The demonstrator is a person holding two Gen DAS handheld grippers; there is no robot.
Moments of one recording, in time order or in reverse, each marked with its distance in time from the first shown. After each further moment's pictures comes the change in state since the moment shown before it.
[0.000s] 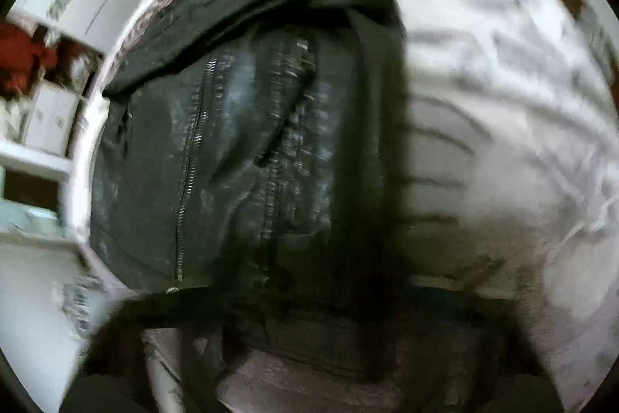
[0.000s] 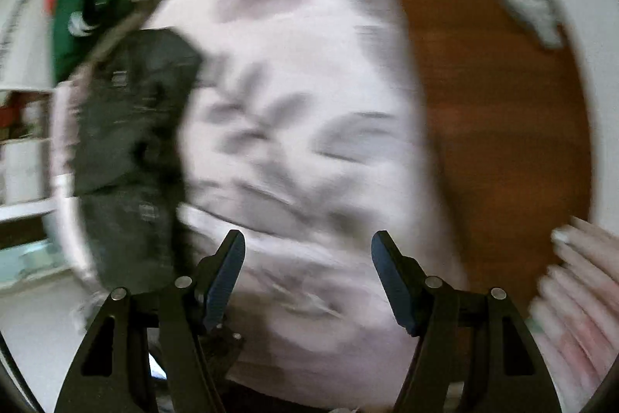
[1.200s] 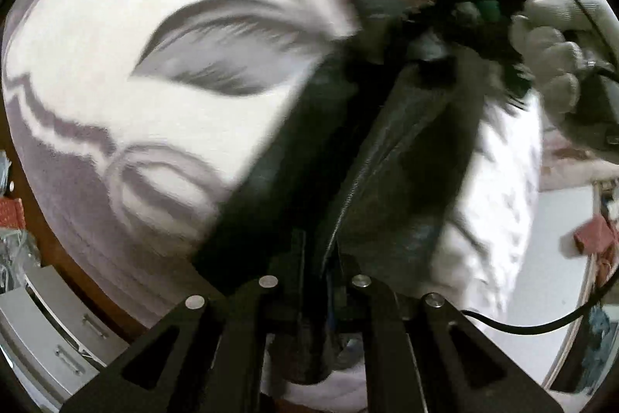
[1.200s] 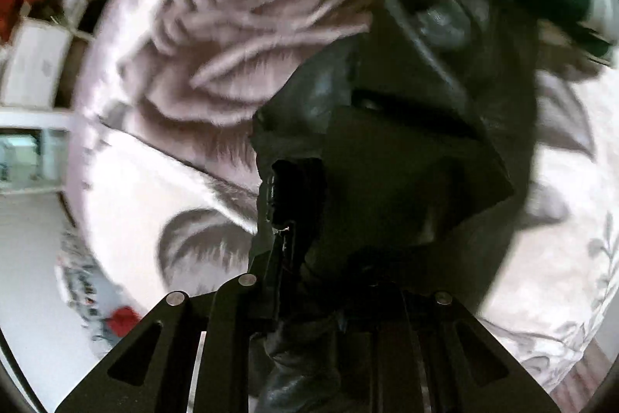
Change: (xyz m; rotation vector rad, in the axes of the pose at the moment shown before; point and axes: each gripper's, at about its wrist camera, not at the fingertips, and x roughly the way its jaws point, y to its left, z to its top) left arm 0.071 0.396 -0.024 -0.664 0.090 -0.531; right arm 0.276 0.562 0.048 -0.346 0.127 -0.270
